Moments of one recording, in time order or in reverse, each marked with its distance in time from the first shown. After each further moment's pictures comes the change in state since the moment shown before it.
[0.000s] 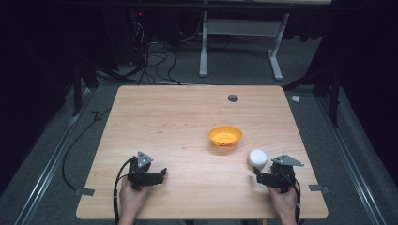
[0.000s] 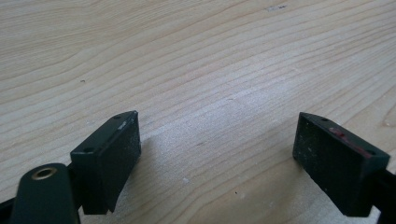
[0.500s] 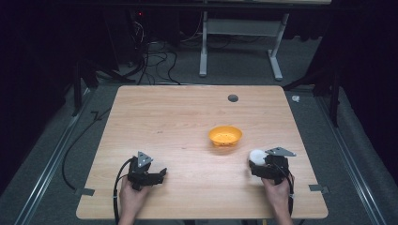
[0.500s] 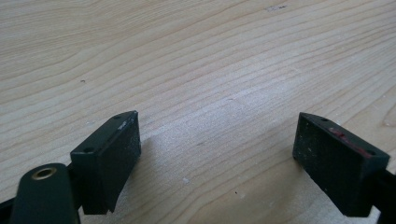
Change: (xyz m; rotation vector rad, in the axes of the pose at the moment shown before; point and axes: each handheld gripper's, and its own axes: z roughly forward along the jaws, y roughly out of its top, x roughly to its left) left arm 0.000 0.000 0.000 0.000 -0.001 -0.001; right arm 0.004 0.021 0.021 0.034 -0.020 0.019
